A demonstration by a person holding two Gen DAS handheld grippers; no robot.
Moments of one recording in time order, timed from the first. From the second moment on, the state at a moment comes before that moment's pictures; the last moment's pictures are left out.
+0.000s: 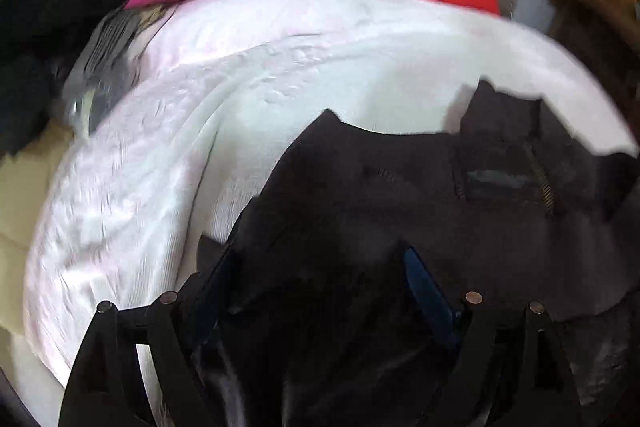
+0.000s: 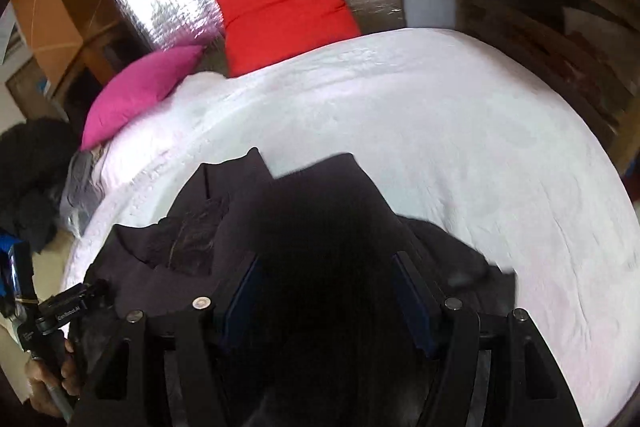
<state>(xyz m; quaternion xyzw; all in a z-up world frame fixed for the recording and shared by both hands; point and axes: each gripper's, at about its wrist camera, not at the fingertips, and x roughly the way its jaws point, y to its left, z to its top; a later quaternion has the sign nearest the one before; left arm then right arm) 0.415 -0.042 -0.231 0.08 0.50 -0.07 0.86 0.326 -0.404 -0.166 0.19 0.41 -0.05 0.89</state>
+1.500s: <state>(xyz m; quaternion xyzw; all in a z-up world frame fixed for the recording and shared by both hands) 0.461 -0.030 -0.244 -0.02 0.48 -0.05 0.87 0.399 -0.394 -0.214 0.11 0.45 -0.13 0.87</state>
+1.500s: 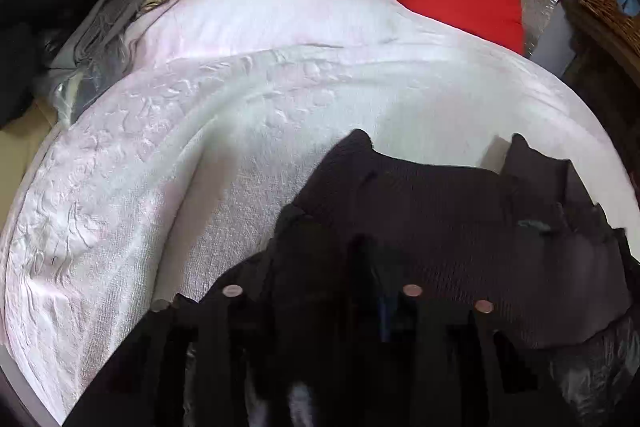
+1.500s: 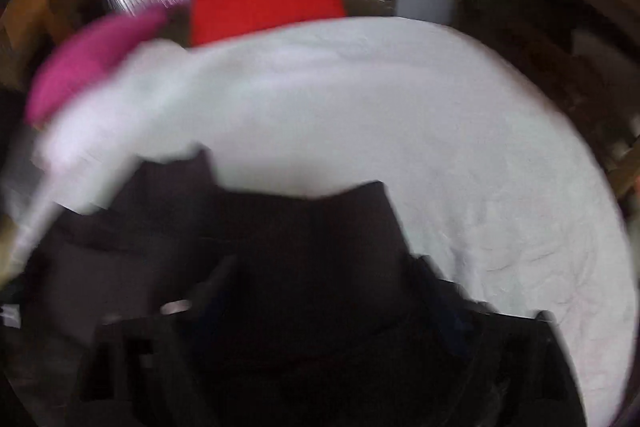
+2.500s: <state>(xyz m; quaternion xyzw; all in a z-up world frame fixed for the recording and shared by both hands) 0.447 0.010 -0.236 -0.04 0.45 0.01 0.89 0.336 -0.444 -0.171 0.27 0.34 -0.12 0.89</state>
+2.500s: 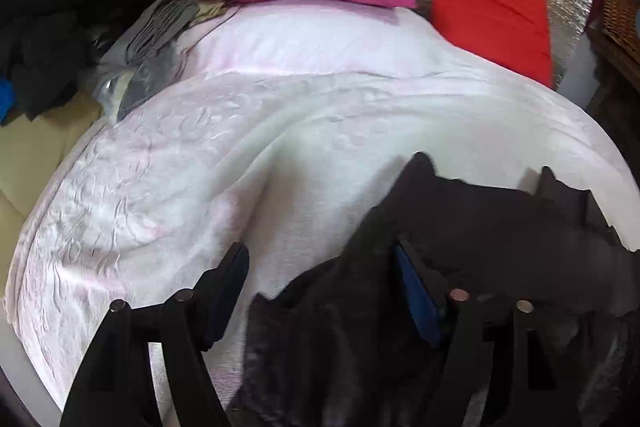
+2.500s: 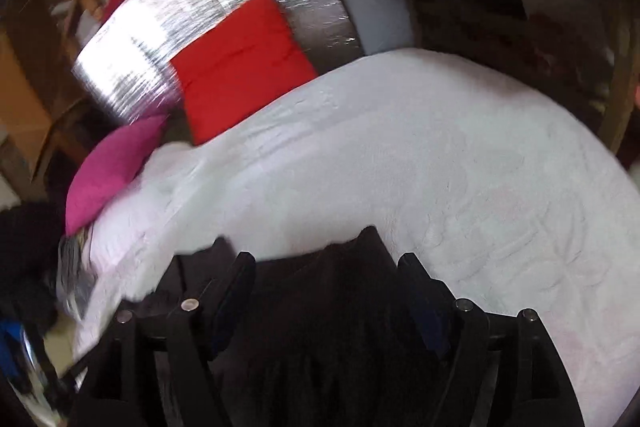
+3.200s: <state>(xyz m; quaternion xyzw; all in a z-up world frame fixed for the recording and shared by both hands) 0.371 0.028 -0.196 0.03 0.37 0.01 0.93 0.293 -0.395 -0.211 0.22 0.43 -0.10 0.87</state>
